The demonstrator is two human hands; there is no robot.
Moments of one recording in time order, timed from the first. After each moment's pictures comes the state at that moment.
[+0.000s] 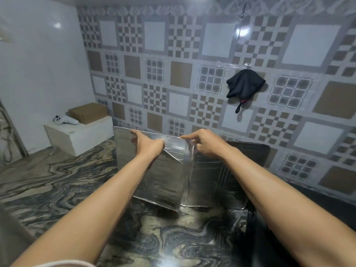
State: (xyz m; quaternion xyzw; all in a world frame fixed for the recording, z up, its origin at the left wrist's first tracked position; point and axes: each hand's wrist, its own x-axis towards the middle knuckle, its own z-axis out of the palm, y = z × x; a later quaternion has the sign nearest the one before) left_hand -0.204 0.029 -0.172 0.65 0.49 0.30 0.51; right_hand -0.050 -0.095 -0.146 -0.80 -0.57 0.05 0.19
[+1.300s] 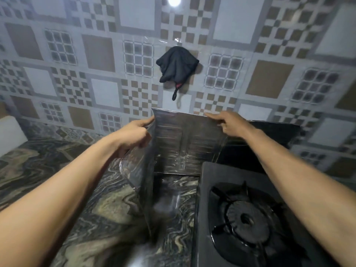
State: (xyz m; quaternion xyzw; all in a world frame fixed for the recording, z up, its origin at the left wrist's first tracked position) left_hand -0.060 -0.033 -0.141 0.82 0.20 0.08 0.54; right_hand 0.191 -0.266 -0.149 -0.90 -0.42 -0.05 0.11
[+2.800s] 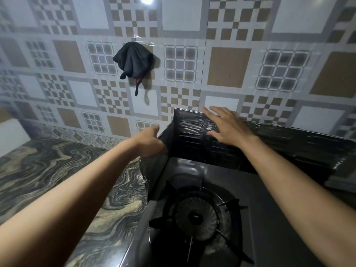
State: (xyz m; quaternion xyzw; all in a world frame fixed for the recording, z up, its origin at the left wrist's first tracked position) left_hand 0.021 -0.206 -0.148 0.88 0.25 0.01 0.40; right_hand 0.244 -0.392 -0.180 -0.85 -0.50 -0.19 0.04
